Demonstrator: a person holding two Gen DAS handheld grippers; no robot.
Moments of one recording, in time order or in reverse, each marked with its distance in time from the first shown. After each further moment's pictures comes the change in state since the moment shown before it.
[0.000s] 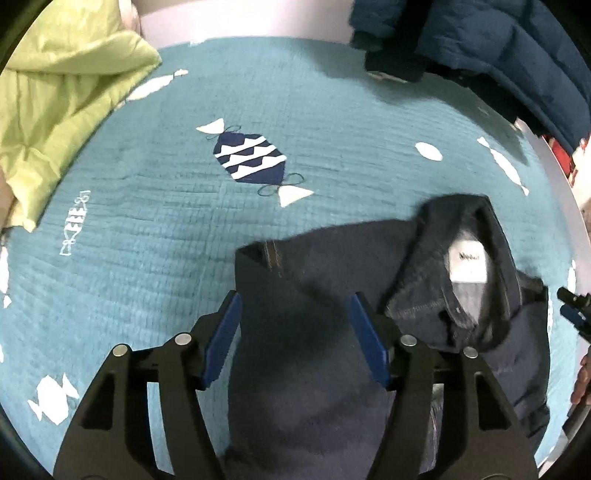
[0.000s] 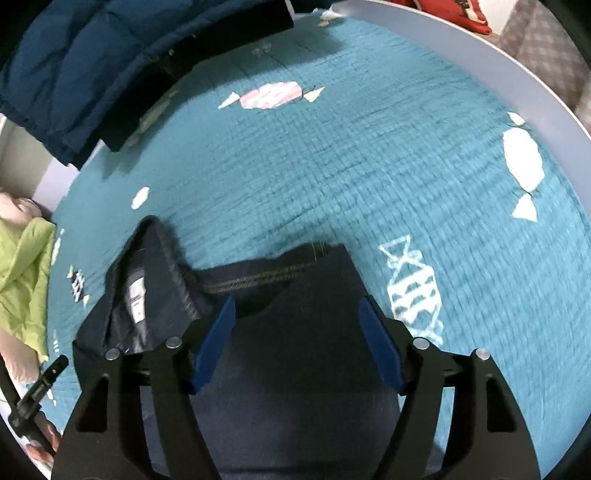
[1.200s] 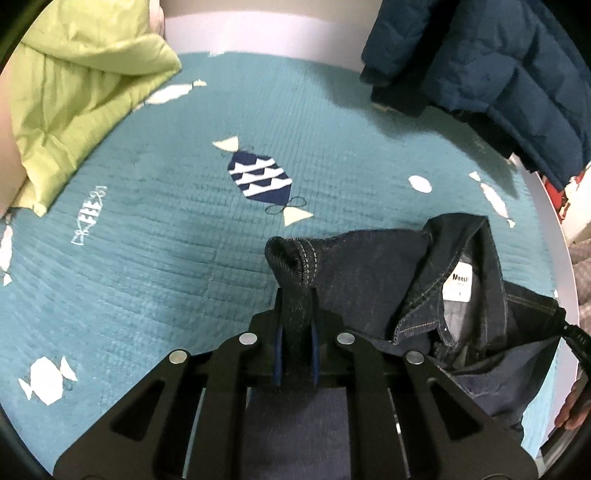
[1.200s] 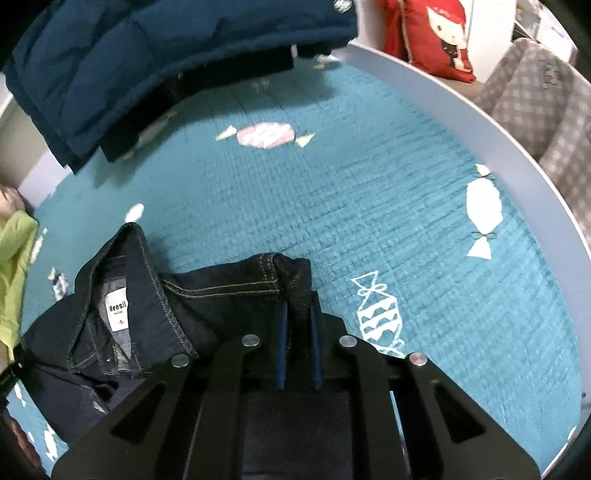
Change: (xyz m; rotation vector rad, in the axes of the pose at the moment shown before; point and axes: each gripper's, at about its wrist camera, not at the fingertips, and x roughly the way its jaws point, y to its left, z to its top) left arm -0.047 0.007 -0.008 -0.075 -0.086 -0.035; right arm -0.068 0.015 -0.013 -0.057 -0.157 -0.103
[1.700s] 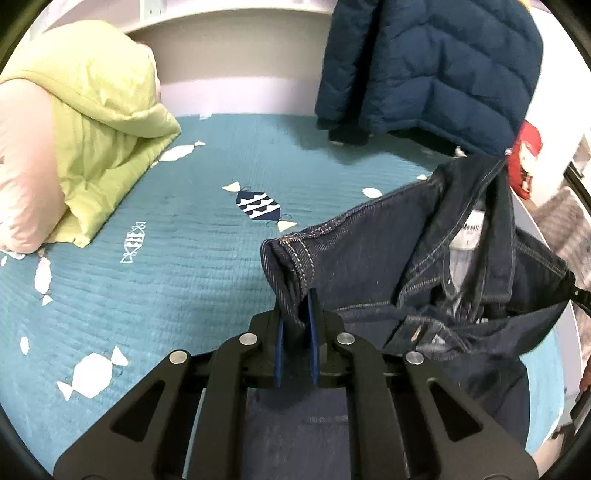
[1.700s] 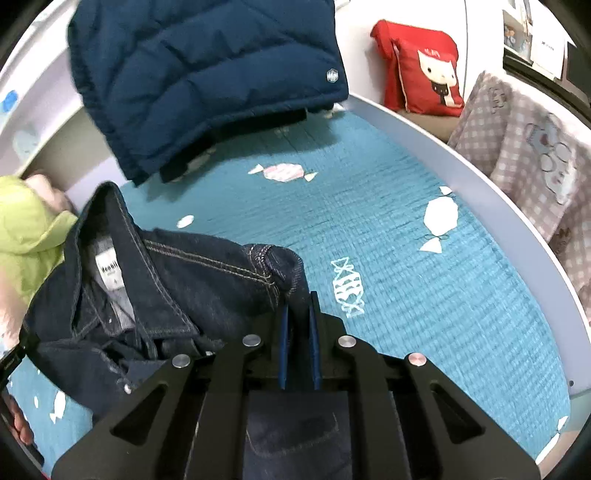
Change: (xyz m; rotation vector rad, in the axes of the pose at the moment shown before) left arm -0.133 0.006 -0.084 0.159 -0.193 -0.036; right arm -0.134 -0.040 -0.083 -0.073 -0.169 0.110
